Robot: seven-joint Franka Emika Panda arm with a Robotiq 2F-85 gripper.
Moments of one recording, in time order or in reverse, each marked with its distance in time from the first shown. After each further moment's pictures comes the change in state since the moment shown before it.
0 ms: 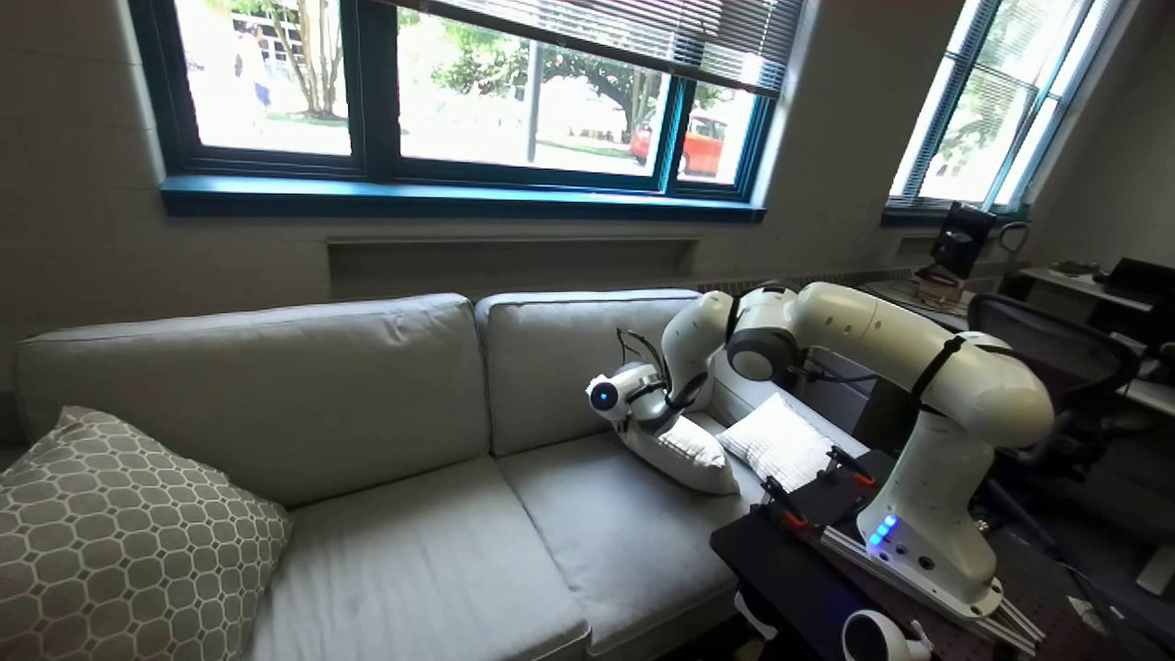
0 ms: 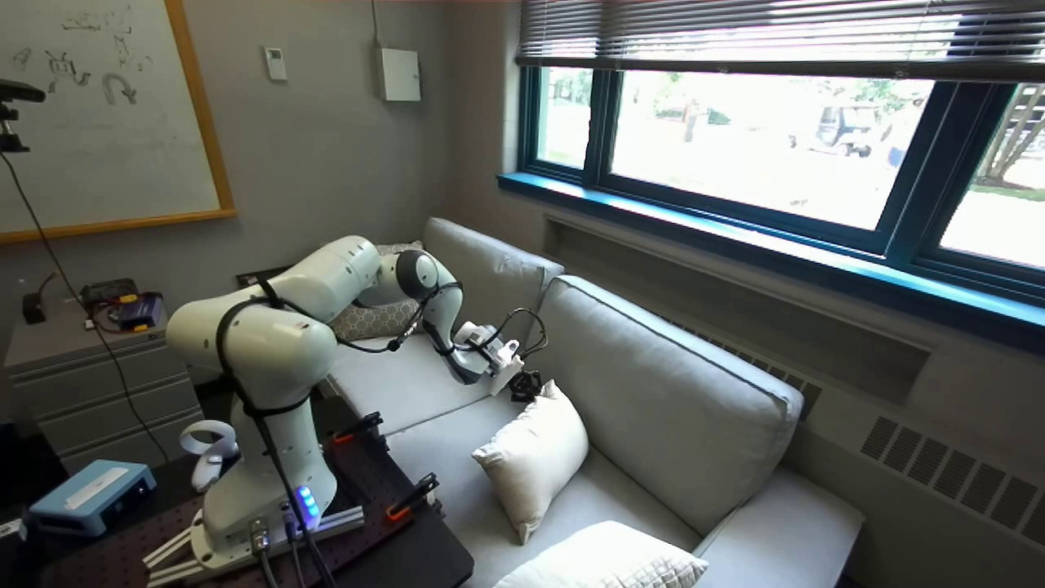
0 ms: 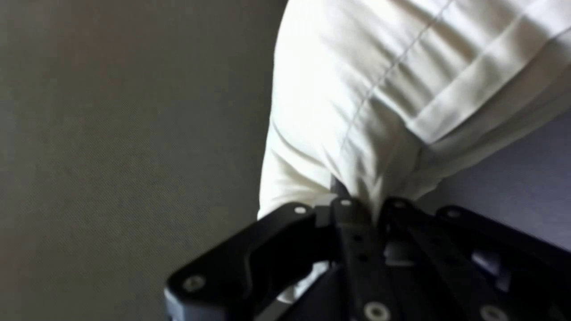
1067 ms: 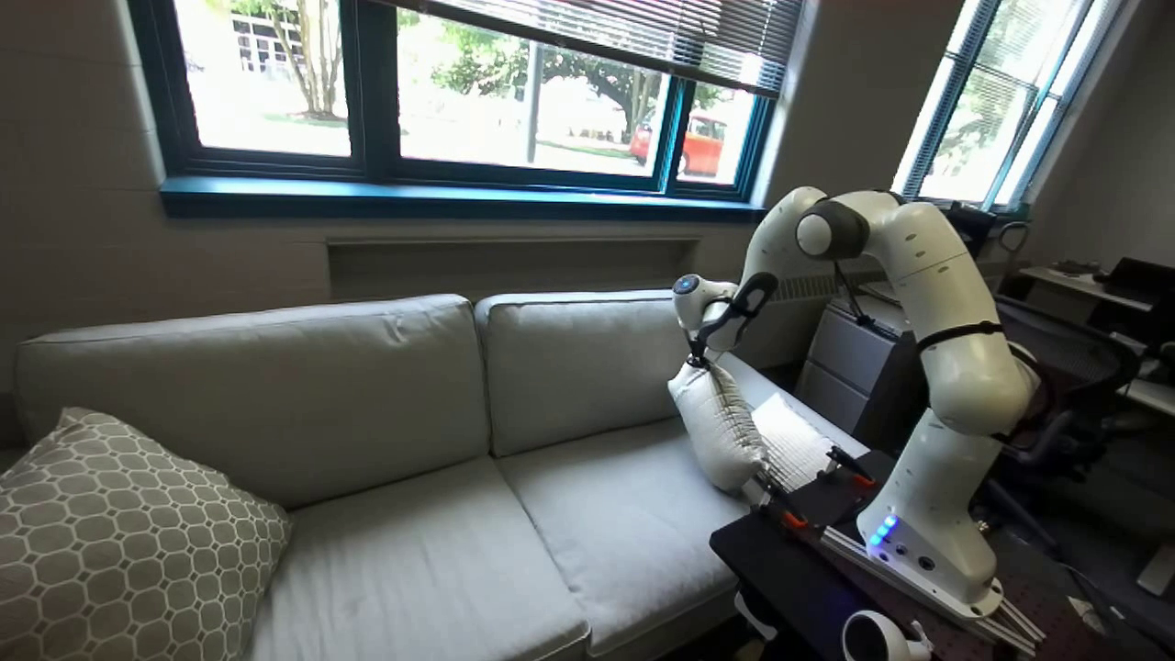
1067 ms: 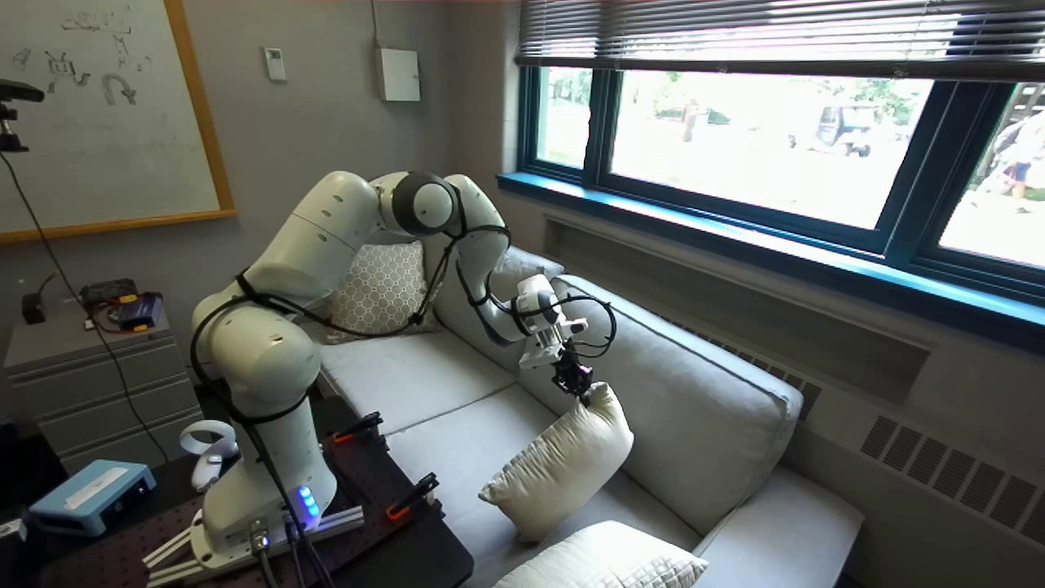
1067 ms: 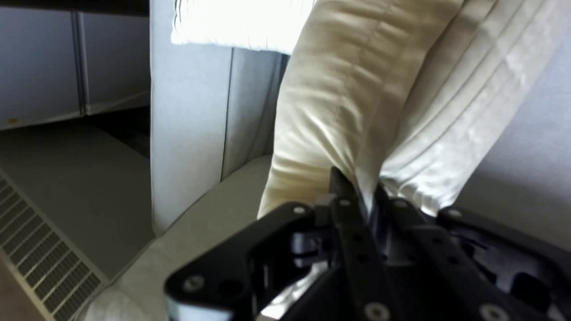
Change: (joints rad) arm -0.414 -0.637 0.125 -0.561 0.213 0.030 0.063
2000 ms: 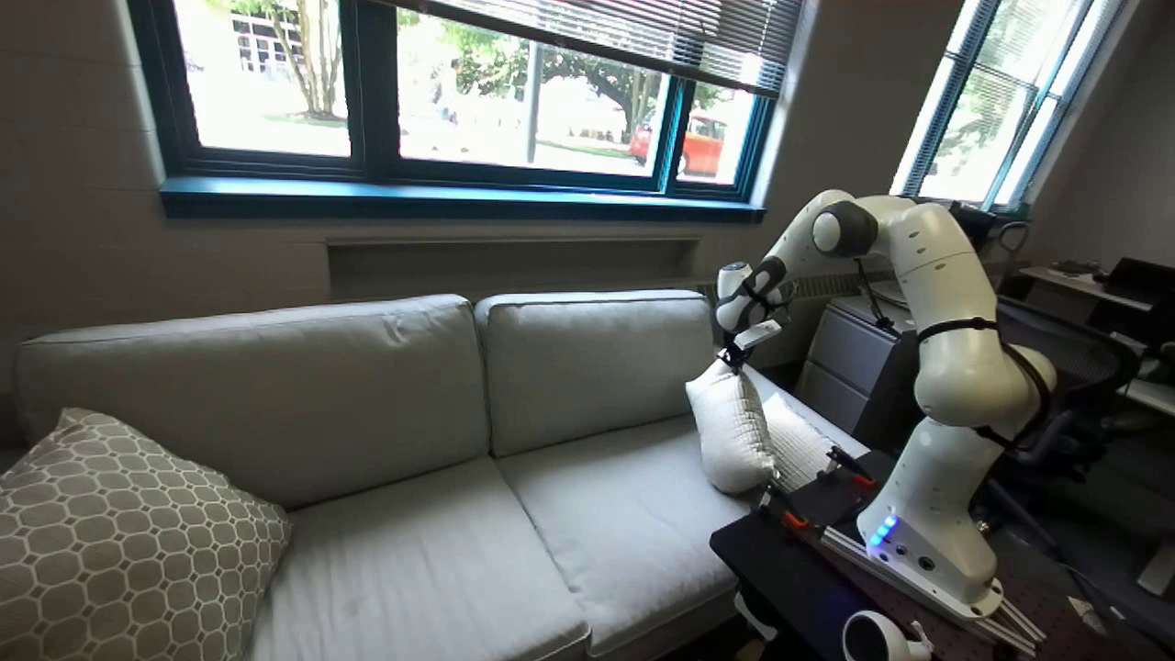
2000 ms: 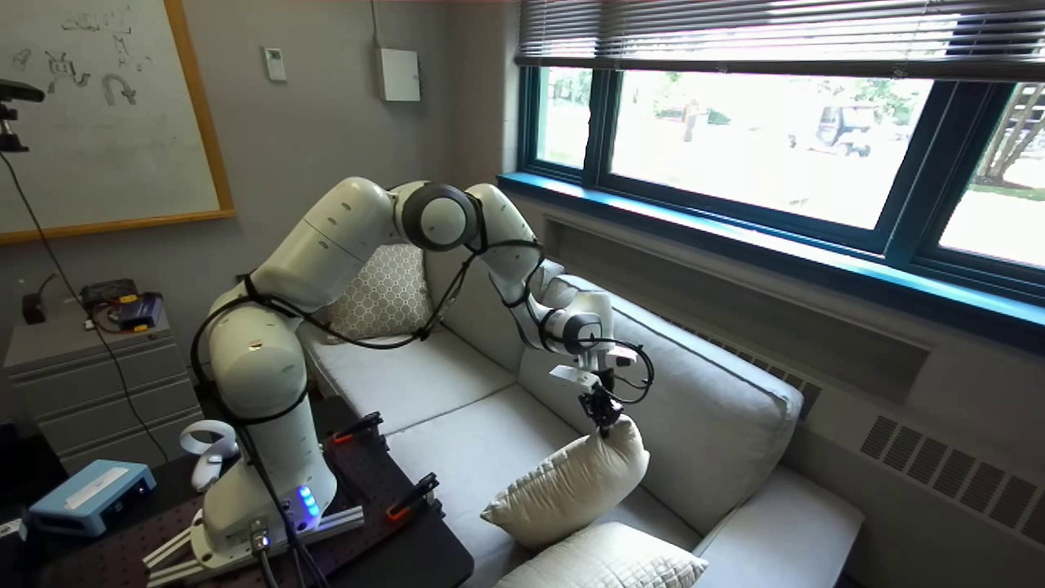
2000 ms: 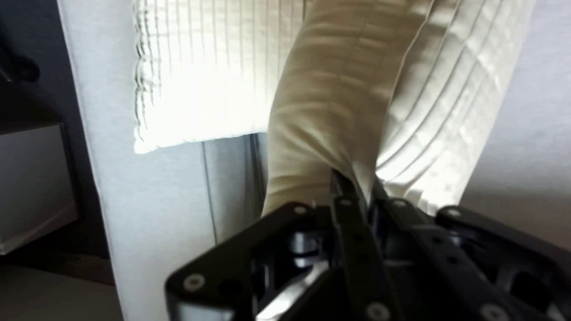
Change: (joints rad) arm -0.242 0.022 0.033 0.057 0.501 -0.010 -0.419
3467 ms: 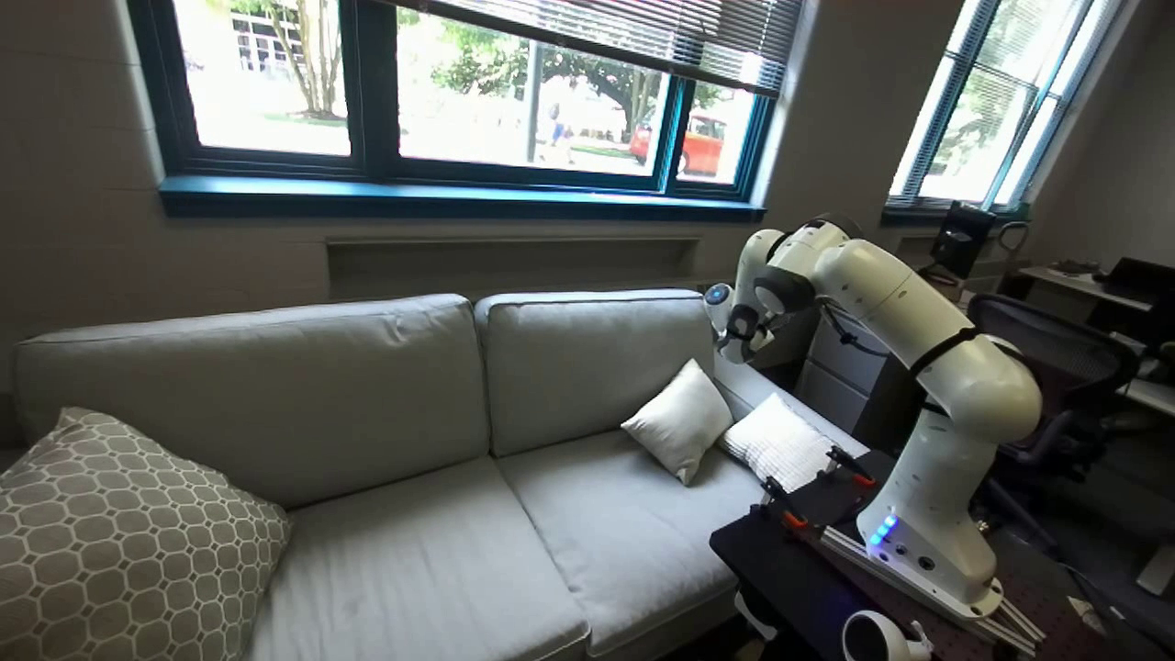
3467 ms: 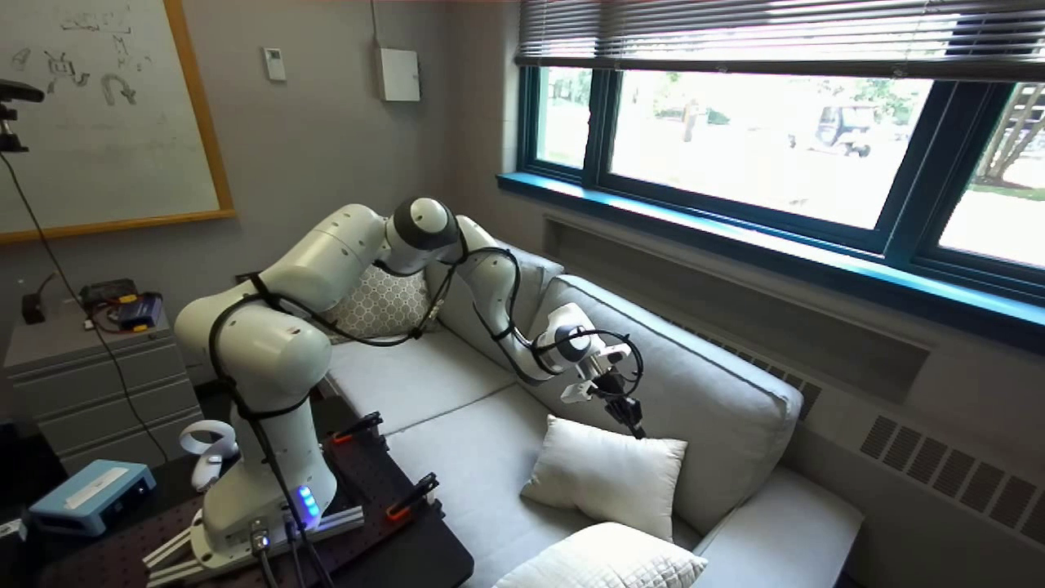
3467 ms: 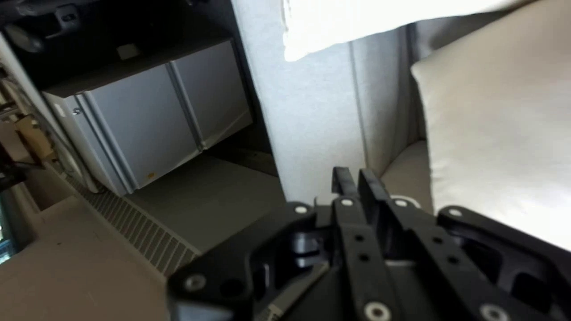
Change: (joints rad) arm 0.501 0.323 -0.581 0.006 0.016 0.322 0.420
